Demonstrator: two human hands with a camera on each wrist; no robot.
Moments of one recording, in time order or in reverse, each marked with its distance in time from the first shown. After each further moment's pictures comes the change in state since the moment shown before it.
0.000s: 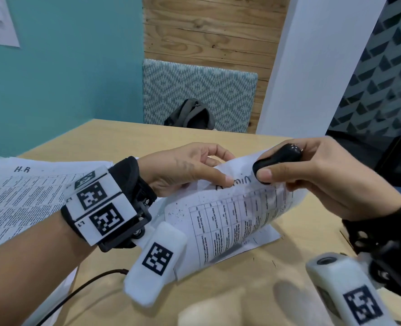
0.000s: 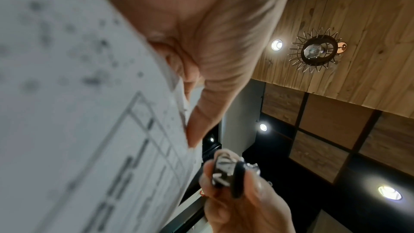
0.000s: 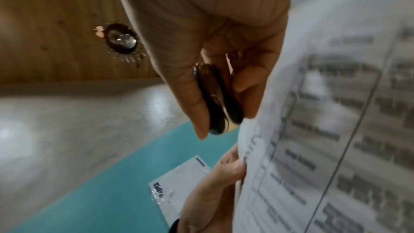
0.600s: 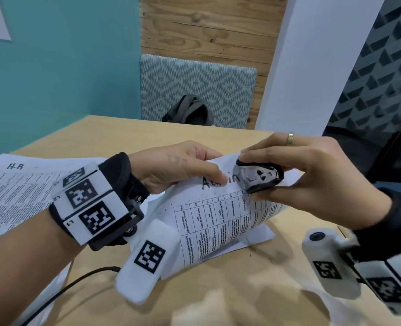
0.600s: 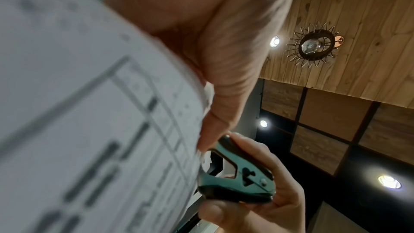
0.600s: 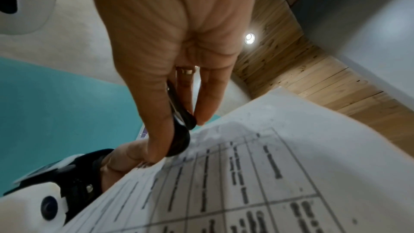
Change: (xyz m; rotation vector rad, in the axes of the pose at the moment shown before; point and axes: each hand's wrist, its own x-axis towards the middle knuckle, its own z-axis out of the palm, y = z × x) left_hand 0.002 -0.005 -0.005 0.085 -0.085 -0.048; right_hand -0.001 0.015 -0.006 -0.762 -0.094 -0.709
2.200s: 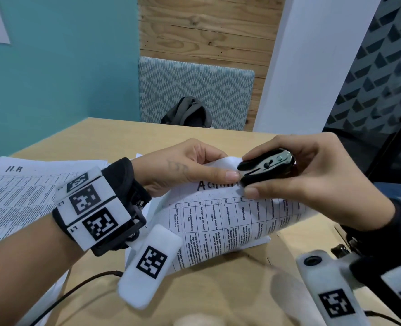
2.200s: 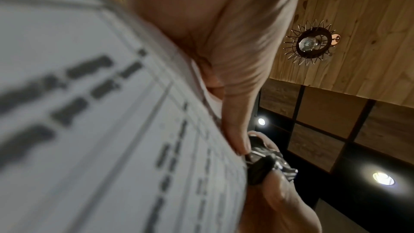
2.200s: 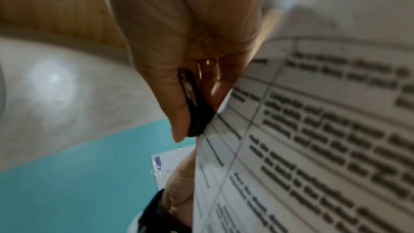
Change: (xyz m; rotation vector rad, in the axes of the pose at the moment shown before) left_hand -0.008 0.004 0.010 0.025 -0.008 0.184; right_hand 0.002 -0.019 -0.003 0.522 0.106 0.343
